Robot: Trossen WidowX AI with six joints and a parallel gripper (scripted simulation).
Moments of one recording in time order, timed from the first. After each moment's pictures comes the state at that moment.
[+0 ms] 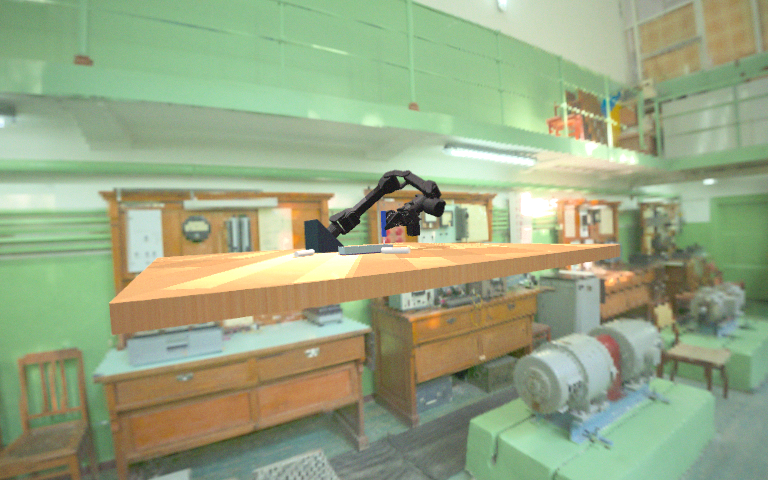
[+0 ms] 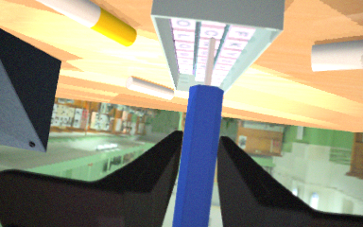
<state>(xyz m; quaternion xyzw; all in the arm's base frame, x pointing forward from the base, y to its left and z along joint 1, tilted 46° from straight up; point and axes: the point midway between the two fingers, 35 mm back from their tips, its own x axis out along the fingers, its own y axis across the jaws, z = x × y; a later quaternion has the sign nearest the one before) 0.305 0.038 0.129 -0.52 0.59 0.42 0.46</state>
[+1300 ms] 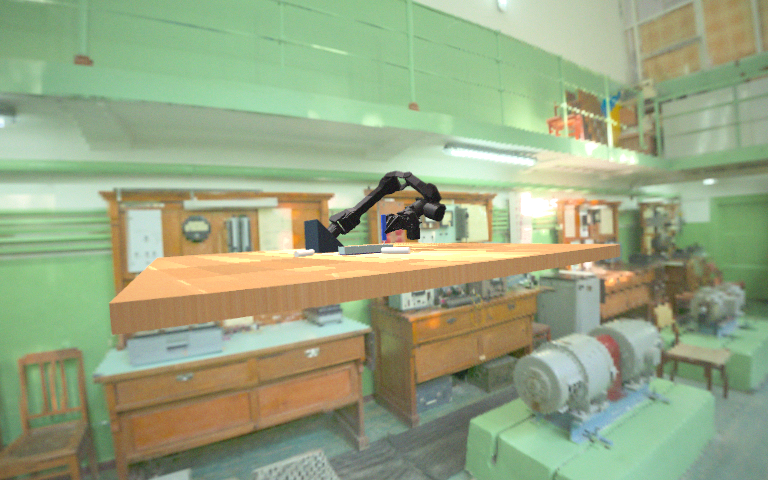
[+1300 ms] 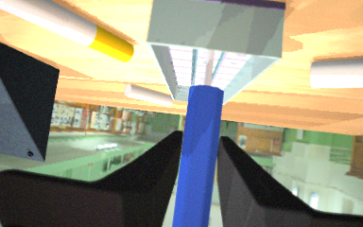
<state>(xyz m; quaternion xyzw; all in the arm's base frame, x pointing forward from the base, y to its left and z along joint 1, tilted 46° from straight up) 0.306 0.048 0.120 -0.52 0.59 0.42 0.46</state>
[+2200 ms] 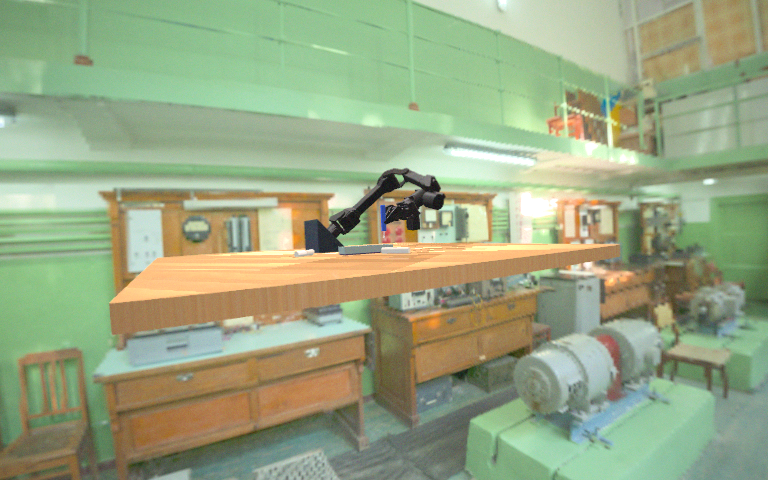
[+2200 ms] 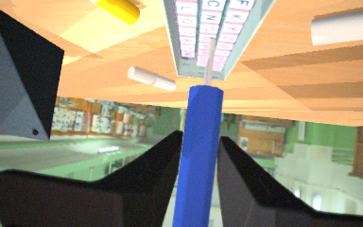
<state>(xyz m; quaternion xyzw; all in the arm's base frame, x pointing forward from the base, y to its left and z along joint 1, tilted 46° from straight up) 0.304 0.023 0.143 -0.52 0.59 0.41 0.46</state>
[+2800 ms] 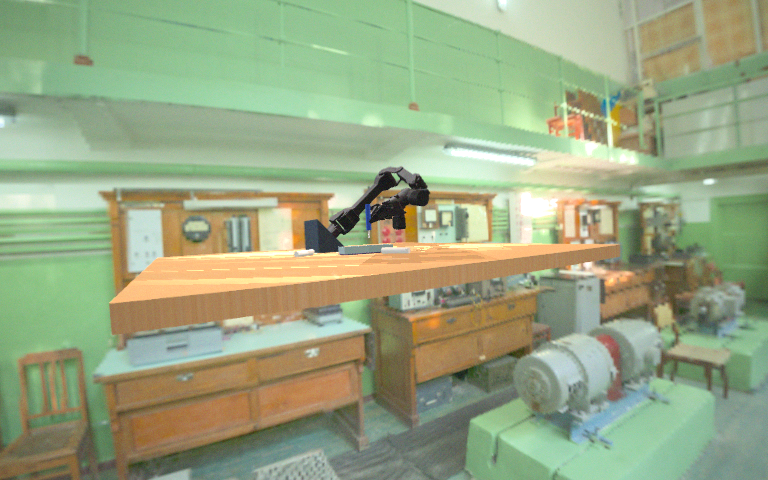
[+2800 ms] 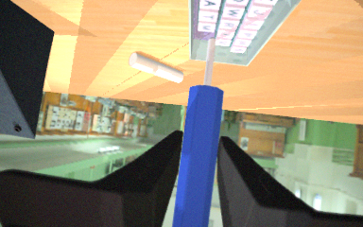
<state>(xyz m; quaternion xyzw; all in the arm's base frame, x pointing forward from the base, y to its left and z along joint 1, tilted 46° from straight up) 0.285 -0.014 0.109 -0.52 0.59 0.42 0.46</state>
